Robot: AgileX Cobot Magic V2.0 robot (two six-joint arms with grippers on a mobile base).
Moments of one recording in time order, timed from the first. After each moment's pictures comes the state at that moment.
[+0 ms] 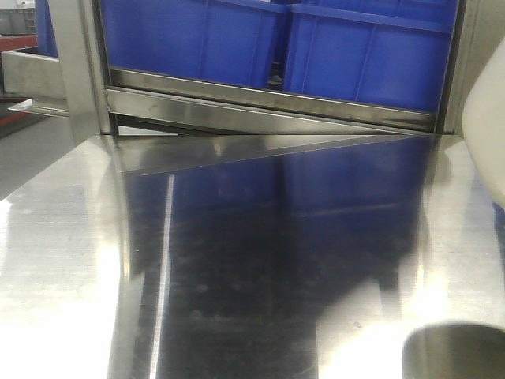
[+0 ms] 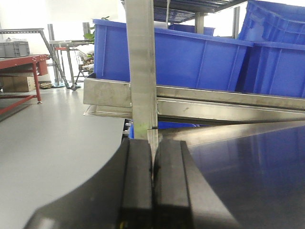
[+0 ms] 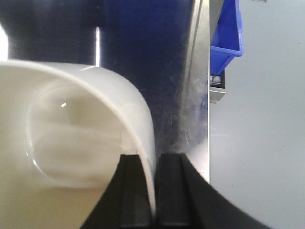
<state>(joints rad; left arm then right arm) -0.15 -0.01 0.01 -0.07 -0.02 0.10 -0.01 0.62 -0.71 0.10 0.85 -0.05</state>
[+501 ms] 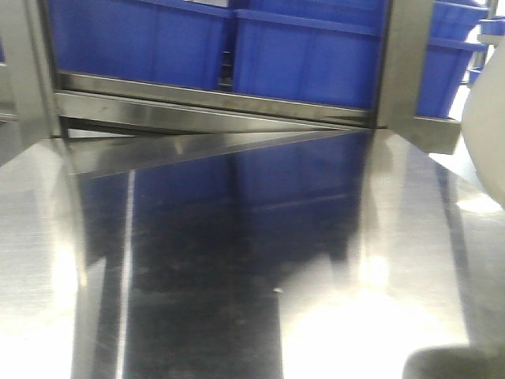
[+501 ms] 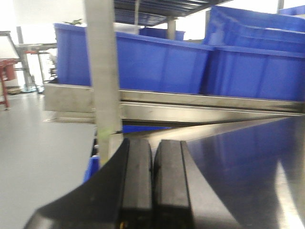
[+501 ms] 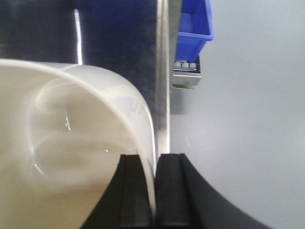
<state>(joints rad) -0.15 -0.01 0.01 -0.07 -0.02 0.10 -0.01 0.62 -0.71 0.10 0.85 -0.05</state>
